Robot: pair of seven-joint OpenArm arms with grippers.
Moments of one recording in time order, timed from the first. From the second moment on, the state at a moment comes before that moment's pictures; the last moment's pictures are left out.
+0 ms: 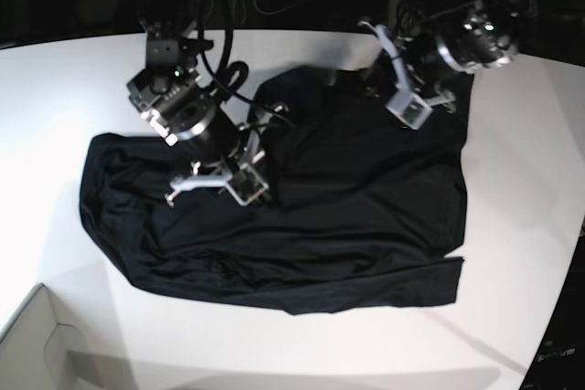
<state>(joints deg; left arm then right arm) 23.6 -23.3 3.5 110.2 -28.2 -29.1 39.8 -8.6 -8.7 -0.6 110.9 -19.6 40.0 -30.2</state>
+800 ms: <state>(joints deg) 21.8 -14.7 -41.6 111.7 -27.3 -39.8 54.9 -20.8 -8.4 -0.4 112.1 -19.5 40.1 -30.3</state>
